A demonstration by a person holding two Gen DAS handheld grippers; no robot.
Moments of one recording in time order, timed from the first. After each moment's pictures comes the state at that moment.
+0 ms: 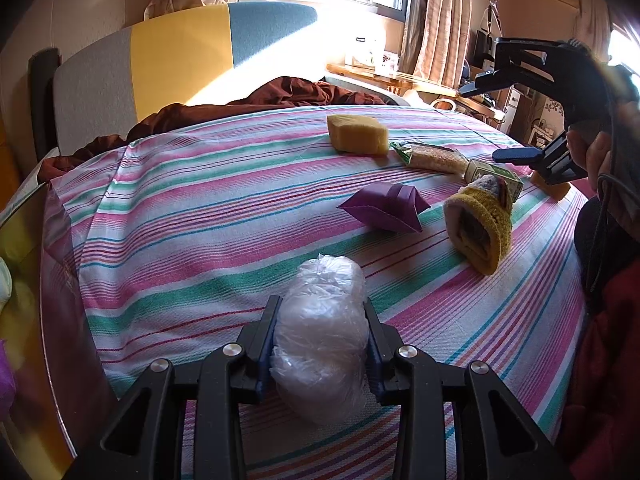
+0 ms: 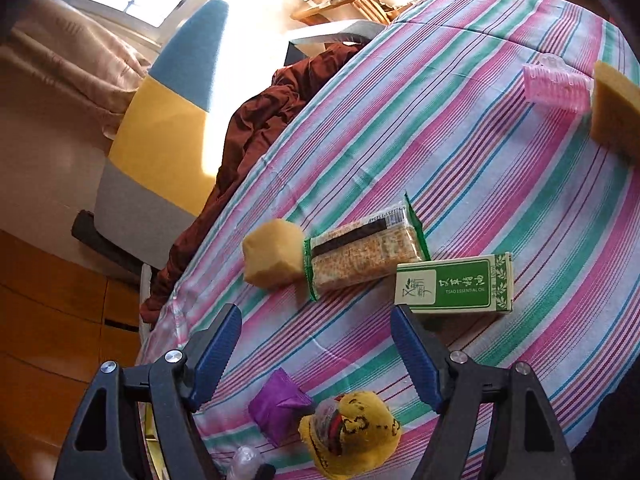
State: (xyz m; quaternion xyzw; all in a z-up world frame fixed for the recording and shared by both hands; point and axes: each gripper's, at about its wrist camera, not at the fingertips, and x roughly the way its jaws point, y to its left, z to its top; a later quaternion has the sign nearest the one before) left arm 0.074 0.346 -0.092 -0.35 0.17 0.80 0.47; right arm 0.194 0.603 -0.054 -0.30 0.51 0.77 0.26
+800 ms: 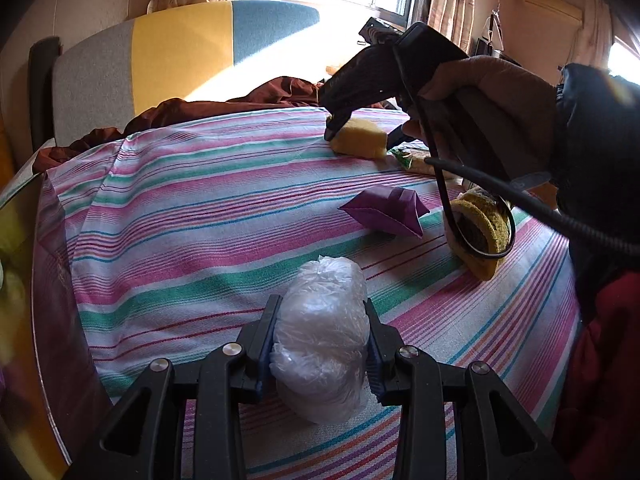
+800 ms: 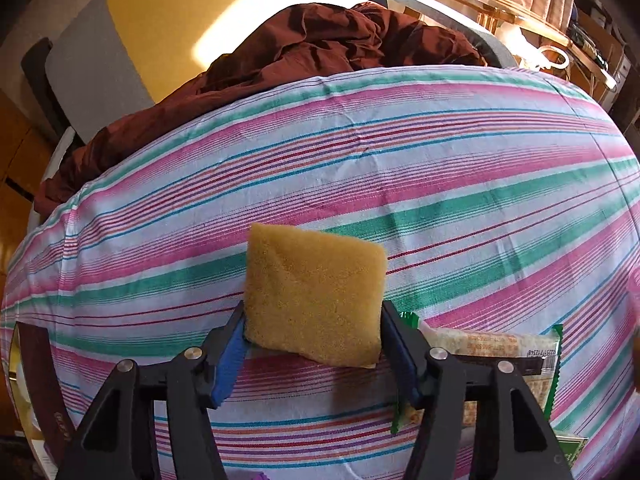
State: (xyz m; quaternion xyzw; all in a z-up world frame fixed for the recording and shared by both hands) left arm 0.069 0.343 -0.093 -0.35 0.14 0.79 0.48; right arm 0.016 0.601 -0.089 -0.50 0.27 0.78 0.27
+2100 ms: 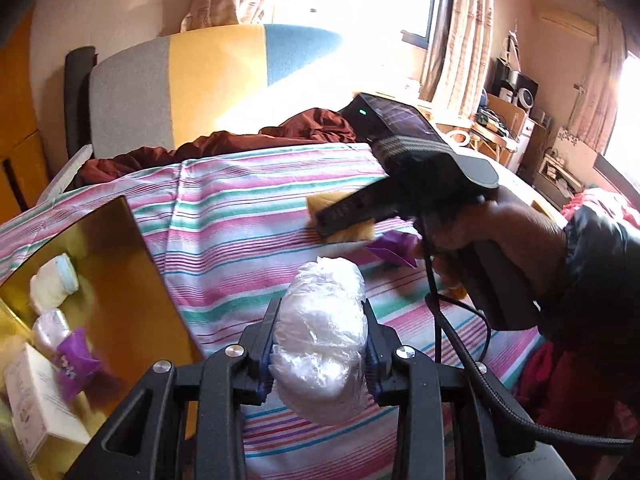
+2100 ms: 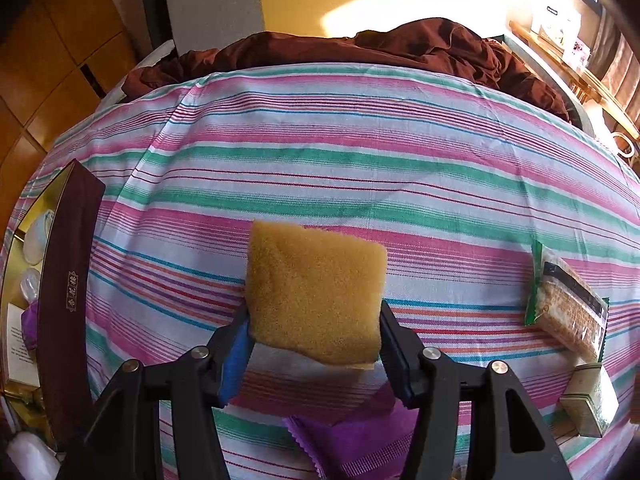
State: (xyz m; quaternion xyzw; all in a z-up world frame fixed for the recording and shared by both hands) left arm 0.068 0.275 -0.015 -0.34 0.12 0.83 0.43; right arm 0.025 0.481 -0.084 -0.52 0.16 0.82 0.14
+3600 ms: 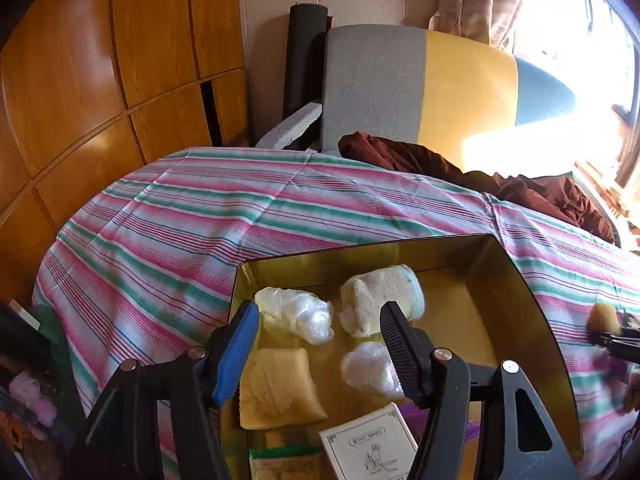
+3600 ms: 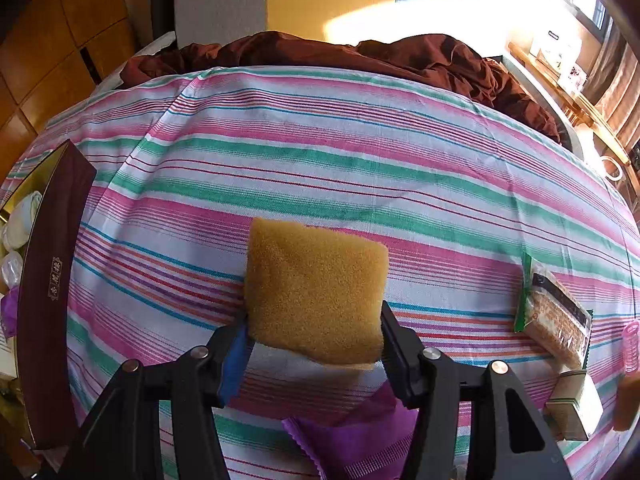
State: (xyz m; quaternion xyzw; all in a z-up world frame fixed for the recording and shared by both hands) left arm -0.110 0.086 0.004 -0.37 0.06 0.92 0.11; right arm 0.016 0.473 -0.089 -0.52 0.11 0.83 0.17
